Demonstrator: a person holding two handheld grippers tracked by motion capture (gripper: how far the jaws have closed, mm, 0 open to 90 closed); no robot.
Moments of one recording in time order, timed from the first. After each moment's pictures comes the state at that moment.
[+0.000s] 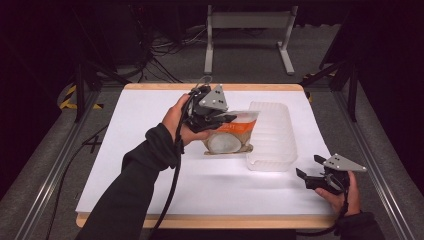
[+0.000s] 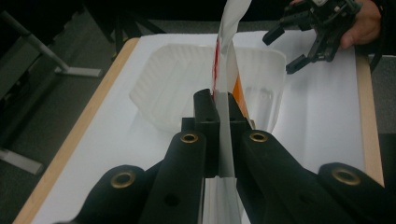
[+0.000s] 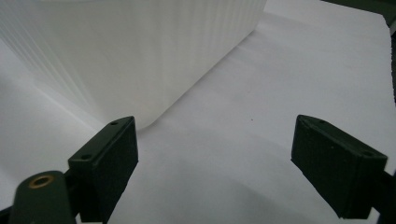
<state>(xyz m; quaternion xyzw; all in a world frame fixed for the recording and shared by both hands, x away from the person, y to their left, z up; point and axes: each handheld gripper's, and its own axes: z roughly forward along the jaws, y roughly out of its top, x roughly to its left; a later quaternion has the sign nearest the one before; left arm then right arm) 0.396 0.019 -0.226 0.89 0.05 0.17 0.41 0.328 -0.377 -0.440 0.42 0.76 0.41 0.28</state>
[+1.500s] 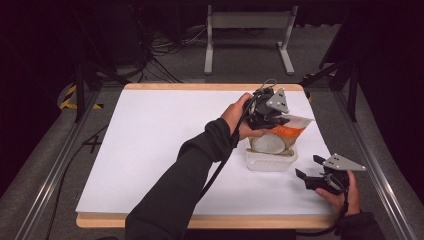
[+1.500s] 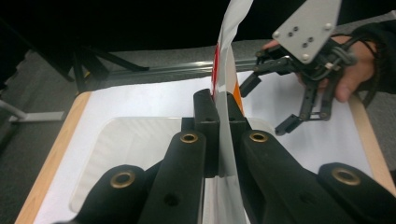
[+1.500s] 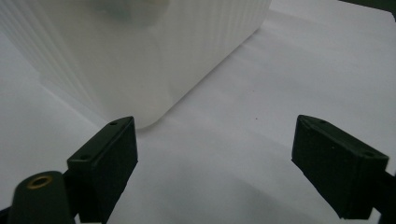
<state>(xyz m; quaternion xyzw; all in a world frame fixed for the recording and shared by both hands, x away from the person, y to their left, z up) 0.420 -0.101 -0.252 0.89 -0.03 0.13 0.43 0.329 -0.377 -0.440 0.42 0.77 0.41 0.27</state>
